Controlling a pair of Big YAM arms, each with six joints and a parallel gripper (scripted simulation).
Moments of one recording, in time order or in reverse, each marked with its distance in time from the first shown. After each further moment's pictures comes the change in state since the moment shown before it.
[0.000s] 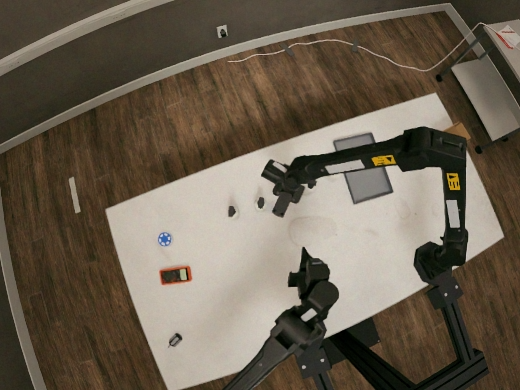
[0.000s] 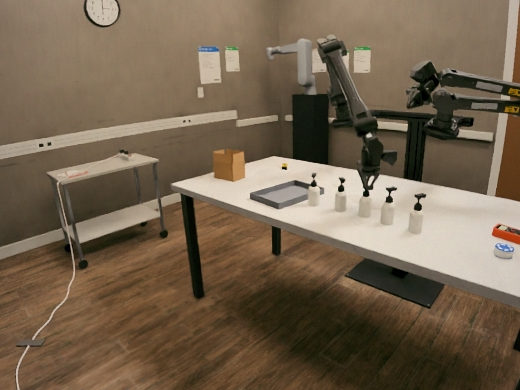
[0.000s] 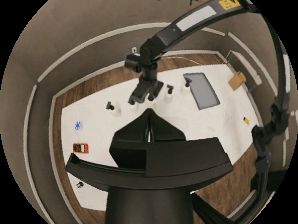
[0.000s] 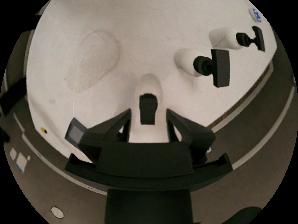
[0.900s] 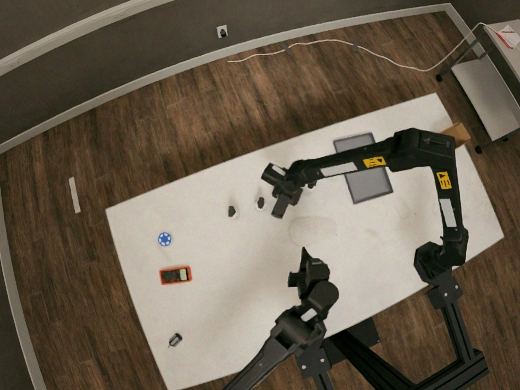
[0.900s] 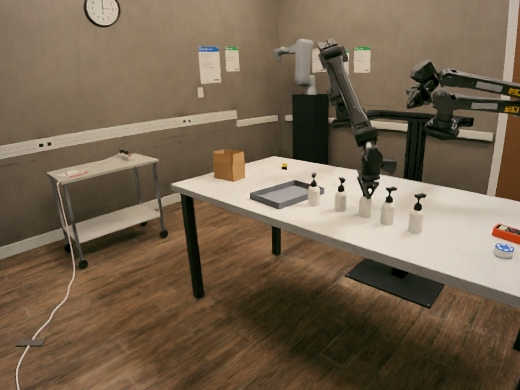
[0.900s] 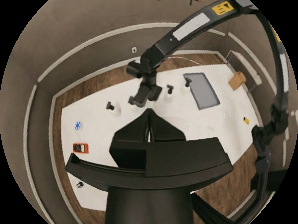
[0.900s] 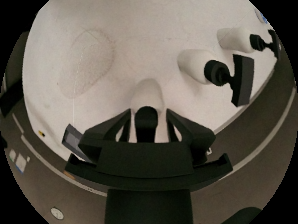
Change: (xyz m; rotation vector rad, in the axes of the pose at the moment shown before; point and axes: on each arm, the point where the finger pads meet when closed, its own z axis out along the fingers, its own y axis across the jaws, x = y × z) left arm 0.000 0.000 0.000 0.000 0.000 0.000; right arm -0.002 -0.001 0.036 0.001 -0.001 -0.002
